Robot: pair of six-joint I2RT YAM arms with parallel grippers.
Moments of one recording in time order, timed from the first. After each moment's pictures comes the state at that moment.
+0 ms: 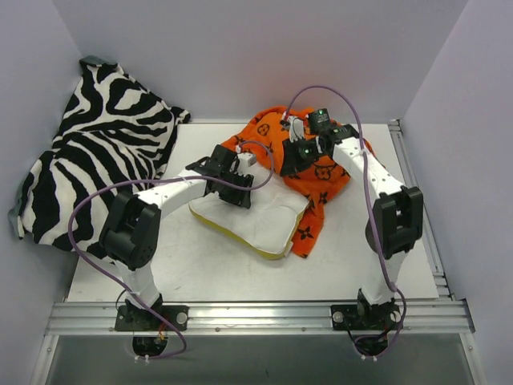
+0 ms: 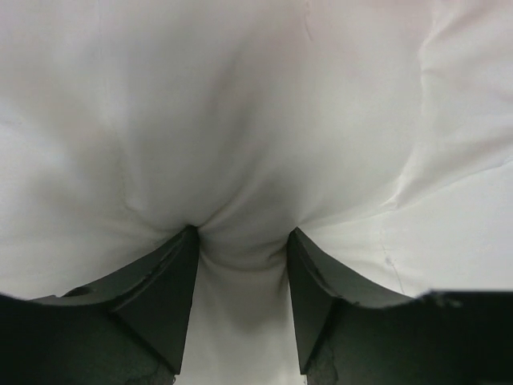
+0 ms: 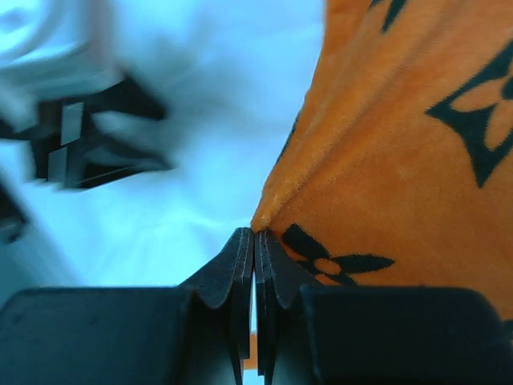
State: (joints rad) left arm -0.54 1.82 1.29 -0.45 0.27 -0.13; right arm 0.34 1.94 1.72 -0.80 -0.46 -0.18
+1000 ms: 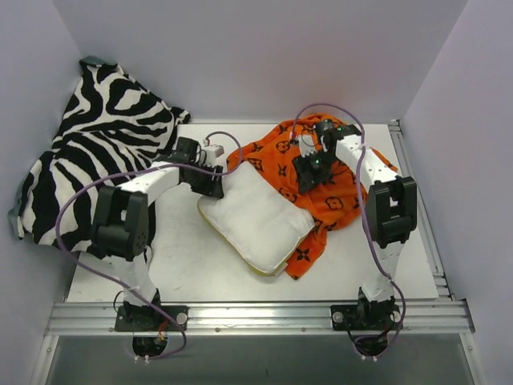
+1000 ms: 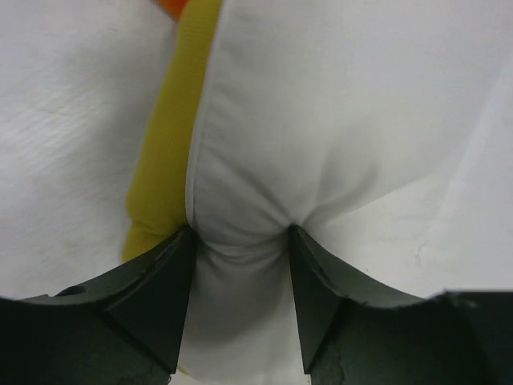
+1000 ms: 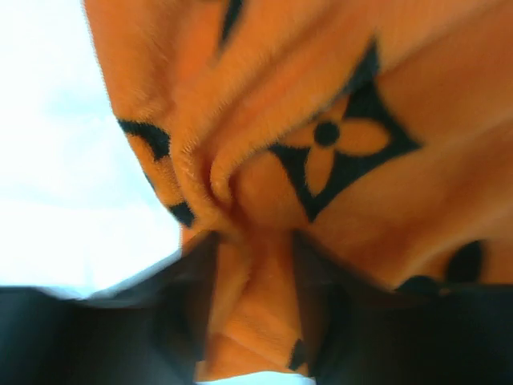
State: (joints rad) left arm -0.24 1.80 1.29 -0.48 0.41 0.02; right arm 0.26 1.99 1.65 -1.03 -0.40 -0.32
